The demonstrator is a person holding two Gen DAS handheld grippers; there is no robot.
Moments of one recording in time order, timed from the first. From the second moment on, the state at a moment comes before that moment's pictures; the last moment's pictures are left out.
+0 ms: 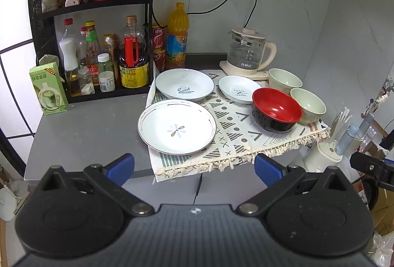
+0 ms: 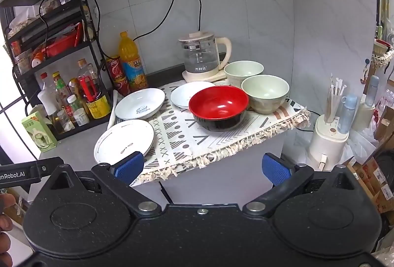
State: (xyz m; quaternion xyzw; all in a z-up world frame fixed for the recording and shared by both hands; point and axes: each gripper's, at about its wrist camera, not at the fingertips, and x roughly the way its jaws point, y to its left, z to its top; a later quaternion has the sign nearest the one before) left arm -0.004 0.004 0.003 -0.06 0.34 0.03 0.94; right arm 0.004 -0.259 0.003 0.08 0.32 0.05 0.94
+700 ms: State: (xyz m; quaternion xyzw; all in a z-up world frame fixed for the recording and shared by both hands) left arm -0.001 0.004 0.006 -0.06 0.34 0.02 0.94; right arm 0.006 -0.258 0.003 0.08 0.33 0.05 0.94
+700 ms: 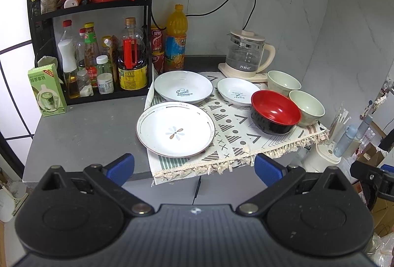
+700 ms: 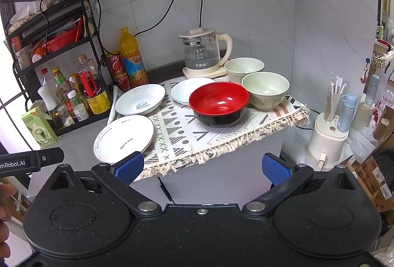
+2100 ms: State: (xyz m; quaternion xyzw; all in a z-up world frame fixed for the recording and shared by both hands) left arm 0.028 -0.004 -0.008 -0.07 0.35 0.02 0.93; right arm 0.025 -0.277 -0.014 0.07 0.35 0.05 0.93
